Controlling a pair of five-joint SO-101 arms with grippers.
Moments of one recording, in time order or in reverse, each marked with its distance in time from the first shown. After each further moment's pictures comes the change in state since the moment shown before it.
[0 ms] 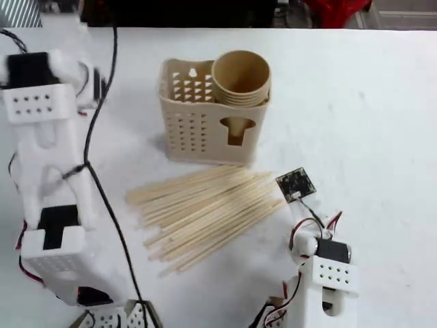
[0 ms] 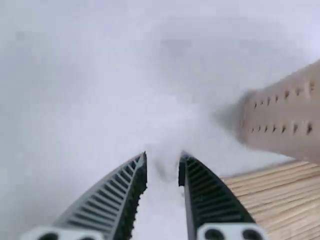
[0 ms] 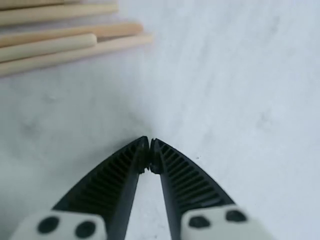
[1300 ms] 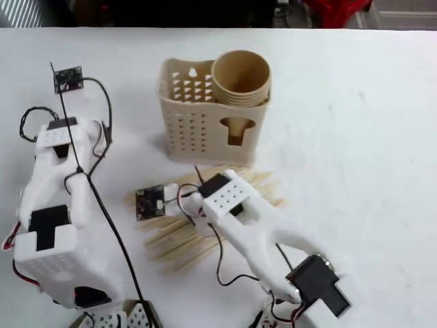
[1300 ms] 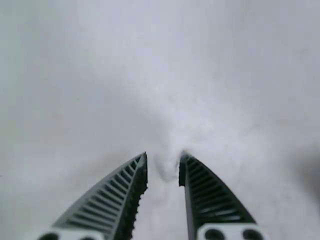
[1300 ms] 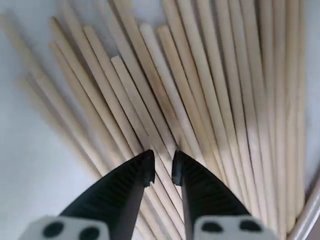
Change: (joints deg) left arm -6.2 0.0 58.0 -57.0 8.0; right arm -51.0 59.8 -45.4 1.8 22.6
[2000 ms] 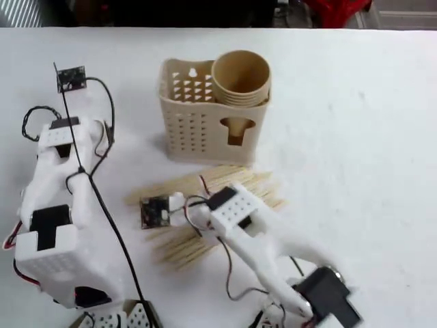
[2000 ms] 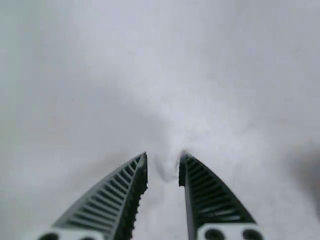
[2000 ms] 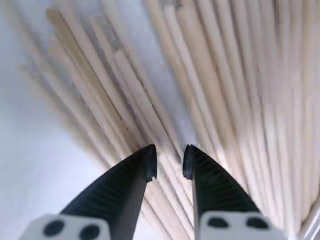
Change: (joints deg) left arm 0.7 0.0 0.1 0.0 -0.1; right arm -0.2 -7.7 10.1 -4.4 -0.1
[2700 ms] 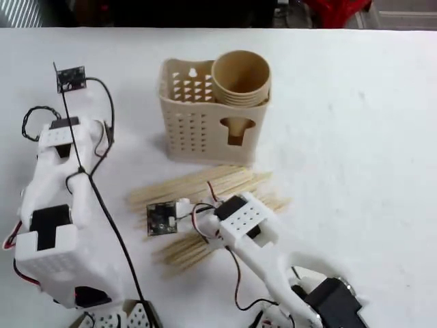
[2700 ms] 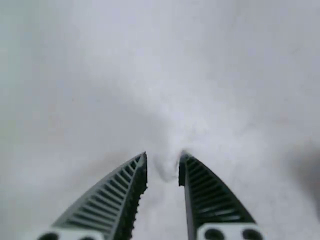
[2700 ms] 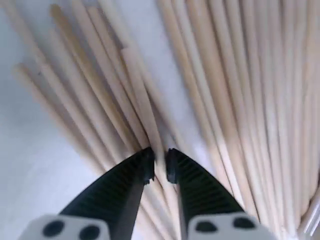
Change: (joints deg) left arm 0.0 0.0 0.0 0.0 0.0; right arm 0.4 -2.8 4.1 -3.4 -0.6
